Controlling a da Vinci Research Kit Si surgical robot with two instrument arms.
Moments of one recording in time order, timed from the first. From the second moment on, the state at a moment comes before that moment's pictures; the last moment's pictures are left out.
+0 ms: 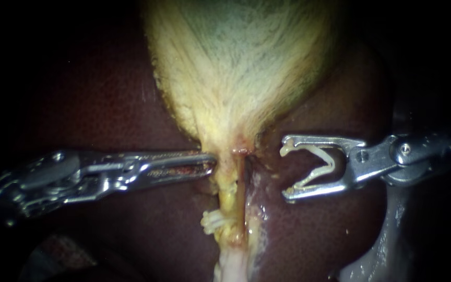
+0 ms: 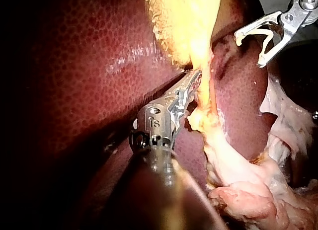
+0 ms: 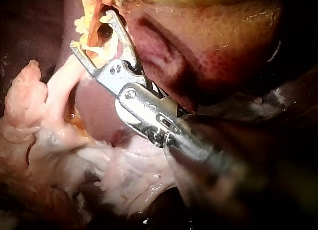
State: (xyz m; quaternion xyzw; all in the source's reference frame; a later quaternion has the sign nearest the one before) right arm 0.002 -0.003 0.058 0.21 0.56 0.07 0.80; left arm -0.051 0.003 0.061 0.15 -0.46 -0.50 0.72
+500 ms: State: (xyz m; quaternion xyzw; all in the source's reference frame) right arm 0.003 -0.003 0.058 0.21 0.56 0.07 0.80; left arm -0.049 0.004 0.060 0.15 -0.46 -0.50 0.72
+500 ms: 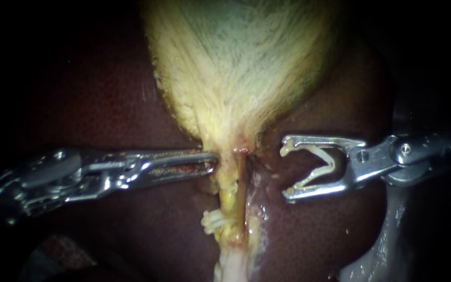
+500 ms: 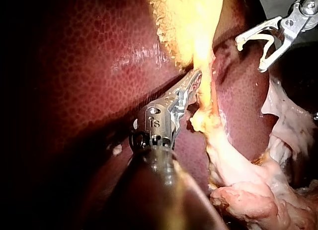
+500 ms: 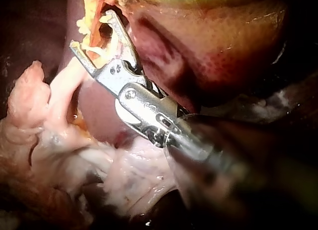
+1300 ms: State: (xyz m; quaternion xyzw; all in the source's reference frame) right arm 0.012 -0.008 0.063 0.28 0.54 0.12 0.78; left arm -0.043 0.005 0.056 0.13 -0.47 -0.52 0.71
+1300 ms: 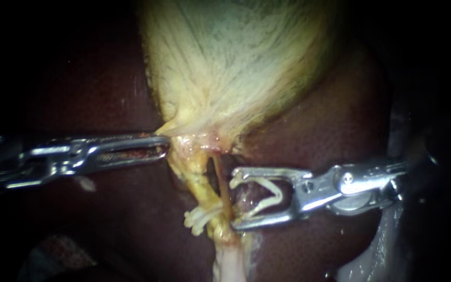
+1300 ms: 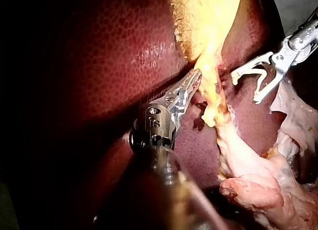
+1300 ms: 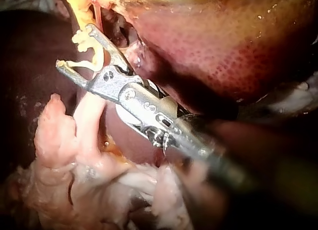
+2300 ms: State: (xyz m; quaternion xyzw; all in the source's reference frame) right arm 0.018 -0.009 0.069 0.30 0.54 0.12 0.78; left arm -0.044 0.003 0.054 0.14 -0.47 -0.51 0.71
